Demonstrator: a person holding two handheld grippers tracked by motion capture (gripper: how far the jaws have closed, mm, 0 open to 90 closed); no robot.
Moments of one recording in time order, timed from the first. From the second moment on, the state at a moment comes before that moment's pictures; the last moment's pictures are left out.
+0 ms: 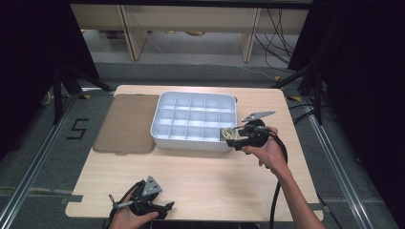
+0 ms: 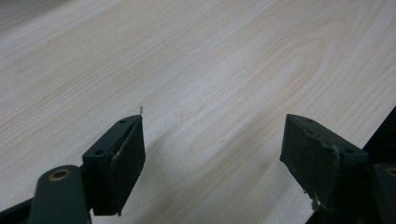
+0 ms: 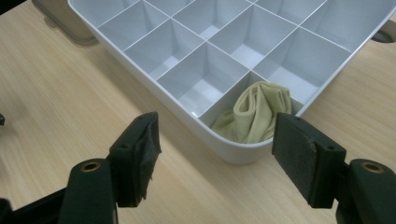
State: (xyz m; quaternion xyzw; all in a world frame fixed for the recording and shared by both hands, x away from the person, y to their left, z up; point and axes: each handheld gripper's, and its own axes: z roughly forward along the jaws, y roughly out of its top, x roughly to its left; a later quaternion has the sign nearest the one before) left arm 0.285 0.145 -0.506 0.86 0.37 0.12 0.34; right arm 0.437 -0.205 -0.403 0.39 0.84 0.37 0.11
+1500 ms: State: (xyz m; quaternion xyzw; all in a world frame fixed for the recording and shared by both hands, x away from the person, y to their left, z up) left arm 0.284 0.144 -0.505 0.85 0.37 0.12 0.34; right arm 0.385 -0.215 -0.429 0.39 0.83 0.39 0.10
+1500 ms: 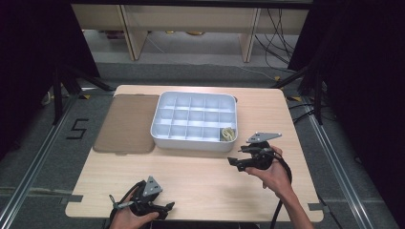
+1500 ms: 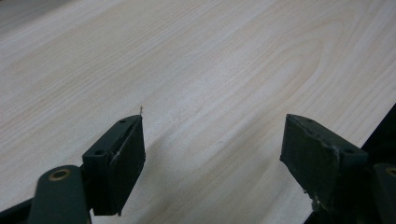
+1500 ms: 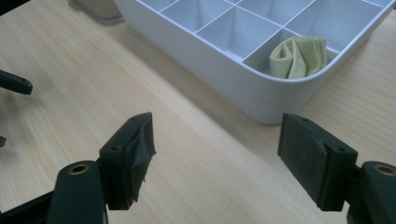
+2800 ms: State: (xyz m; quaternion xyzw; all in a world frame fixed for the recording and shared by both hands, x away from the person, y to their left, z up) left arm 0.283 0.143 -0.505 0.86 0.37 0.12 0.34; right arm 0.346 -0.234 -0.461 0.40 0.82 0.41 0.09
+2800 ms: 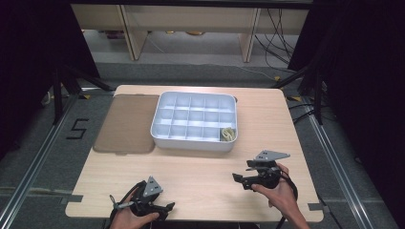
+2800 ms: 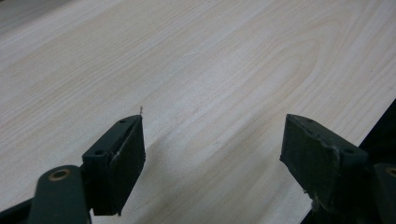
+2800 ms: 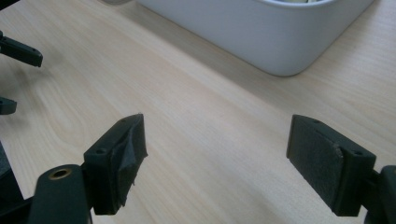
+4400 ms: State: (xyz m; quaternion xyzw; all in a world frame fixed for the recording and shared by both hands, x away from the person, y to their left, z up) left arm 0.283 0.142 -0.505 0.86 0.37 0.12 0.34; right arm 0.301 -0.245 -0.495 0.39 0.83 0.39 0.08
